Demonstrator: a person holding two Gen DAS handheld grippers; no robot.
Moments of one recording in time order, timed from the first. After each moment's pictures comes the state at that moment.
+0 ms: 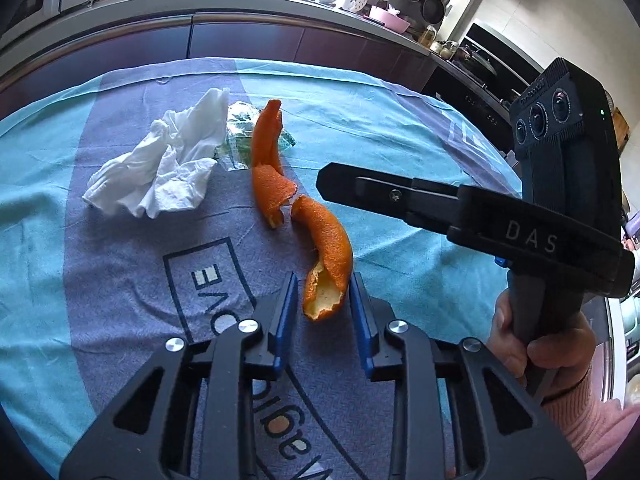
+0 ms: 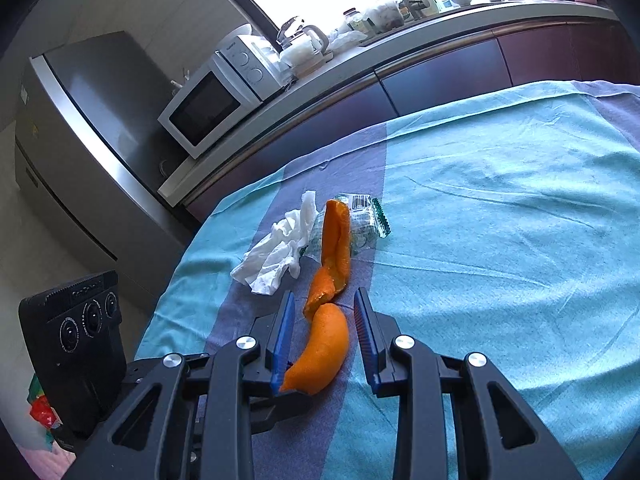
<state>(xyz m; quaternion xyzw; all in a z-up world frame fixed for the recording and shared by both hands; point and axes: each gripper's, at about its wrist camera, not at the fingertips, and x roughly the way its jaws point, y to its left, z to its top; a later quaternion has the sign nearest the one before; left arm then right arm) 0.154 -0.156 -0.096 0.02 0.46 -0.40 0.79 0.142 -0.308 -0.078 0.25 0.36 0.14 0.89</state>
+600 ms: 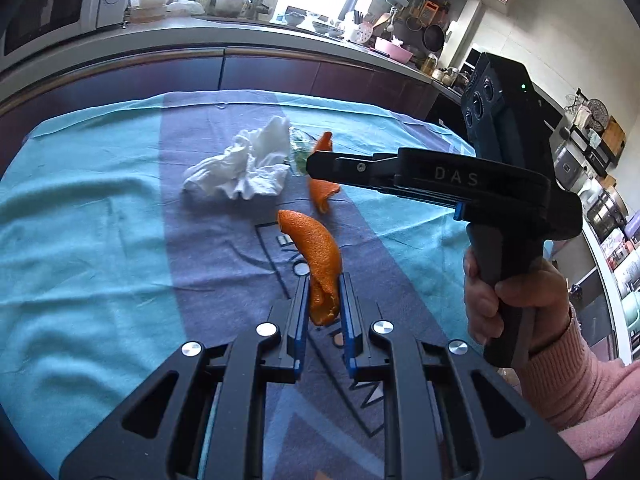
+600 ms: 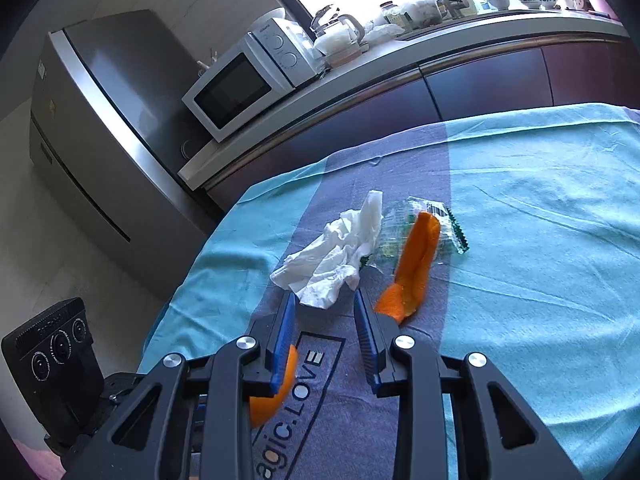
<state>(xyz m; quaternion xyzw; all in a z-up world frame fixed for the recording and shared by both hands) 0.127 -0.070 -0.073 0.00 0.41 -0.38 0.83 0.169 -0.266 -0.066 0.23 0.37 0.18 0.88</state>
